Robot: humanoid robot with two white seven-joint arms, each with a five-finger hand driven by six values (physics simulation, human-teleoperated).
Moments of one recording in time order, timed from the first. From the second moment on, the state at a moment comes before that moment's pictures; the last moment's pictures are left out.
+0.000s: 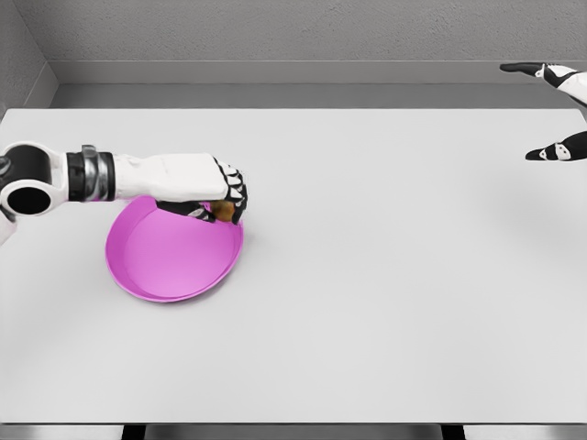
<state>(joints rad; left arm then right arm) -0.94 0.80 -1.07 -1.43 -0.26 -0.61 -0.40 -0.49 -0.85 0.18 -1.29 -0.12 -0.61 0.61</state>
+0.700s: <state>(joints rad) -0.93 0.87 -0.94 -1.07 -0.11 -0.61 -0.40 -0.46 -0.84 0.19 -1.30 -0.12 -0.61 0.61</state>
